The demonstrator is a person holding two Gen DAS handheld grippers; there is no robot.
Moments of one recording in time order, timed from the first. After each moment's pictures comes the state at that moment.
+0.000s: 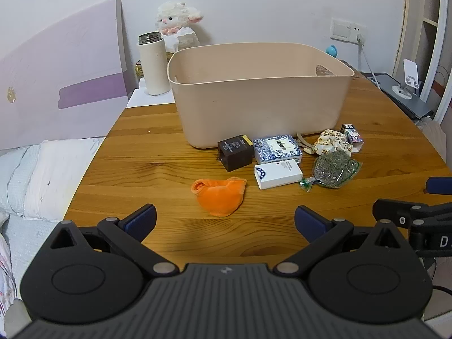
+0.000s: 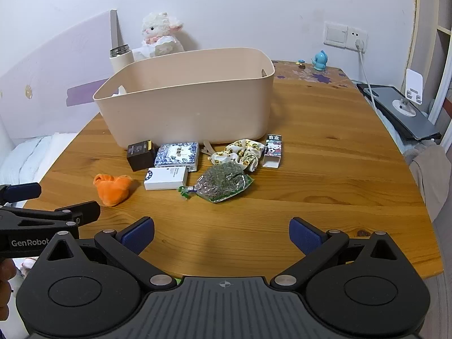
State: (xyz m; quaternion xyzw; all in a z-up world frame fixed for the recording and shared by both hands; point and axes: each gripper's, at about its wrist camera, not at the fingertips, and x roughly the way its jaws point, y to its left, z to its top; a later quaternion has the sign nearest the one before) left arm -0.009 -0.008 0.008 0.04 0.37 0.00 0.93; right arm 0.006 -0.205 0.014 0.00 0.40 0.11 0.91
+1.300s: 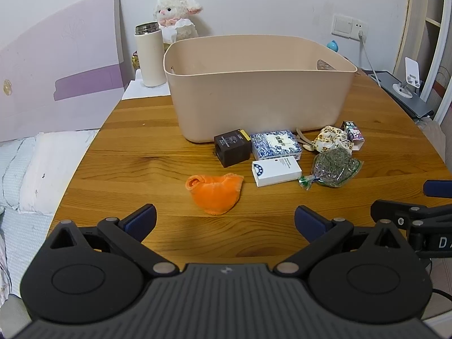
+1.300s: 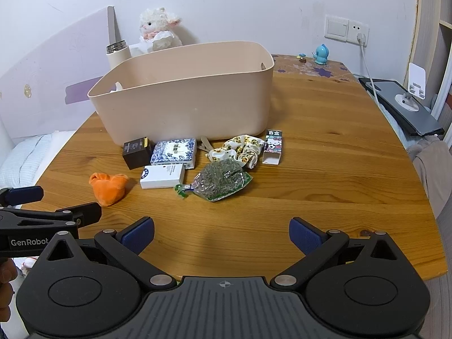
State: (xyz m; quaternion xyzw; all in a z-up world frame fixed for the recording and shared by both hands) left arm 0.002 -0.007 0.001 0.02 0.38 -0.01 0.92; right arm 0.017 -0.206 0.007 0.01 0.41 0.11 0.91
